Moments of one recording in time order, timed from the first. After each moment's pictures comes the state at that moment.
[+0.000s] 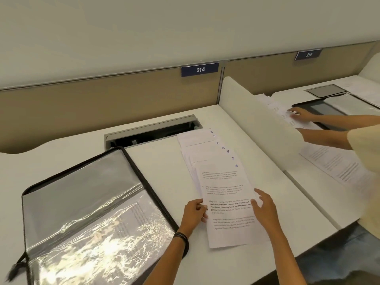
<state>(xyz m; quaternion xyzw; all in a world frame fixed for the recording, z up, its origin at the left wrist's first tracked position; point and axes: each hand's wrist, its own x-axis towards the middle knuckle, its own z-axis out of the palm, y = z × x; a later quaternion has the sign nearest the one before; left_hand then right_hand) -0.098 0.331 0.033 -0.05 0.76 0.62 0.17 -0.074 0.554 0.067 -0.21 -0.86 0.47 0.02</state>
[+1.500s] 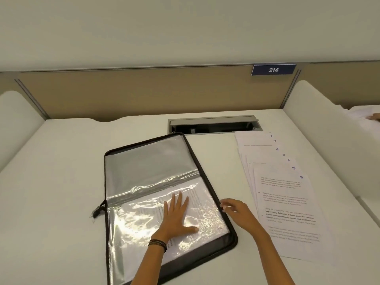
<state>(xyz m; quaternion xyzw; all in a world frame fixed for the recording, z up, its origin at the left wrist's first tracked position) -0.024 0.116 0.004 0.05 0.96 0.21 0.17 -0.088 0.361 0.044 0.09 -0.85 0.47 -0.23</state>
